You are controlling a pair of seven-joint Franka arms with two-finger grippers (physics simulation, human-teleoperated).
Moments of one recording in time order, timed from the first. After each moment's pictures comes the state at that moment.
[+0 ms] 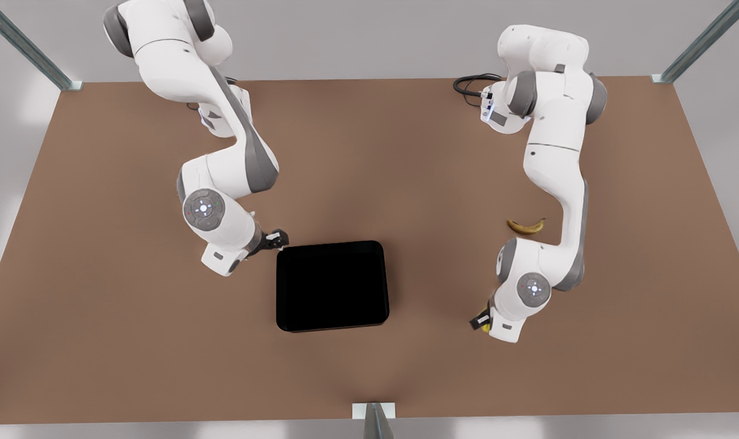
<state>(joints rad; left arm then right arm) -0.26 0.90 0.03 -1.20 -0.02 2.12 -0.68 0.47 0.43 -0.10 -1.47 0.12 1.84 0.14</state>
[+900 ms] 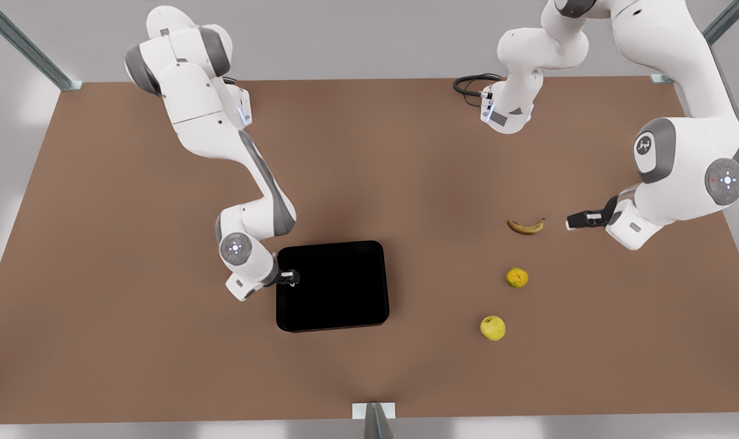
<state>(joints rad) -0.06 0.18 0.08 -1.59 -0.11 1.58 -0.05 0.46 0.65 -0.11 -1.66 0.15 2.32 0.25</state>
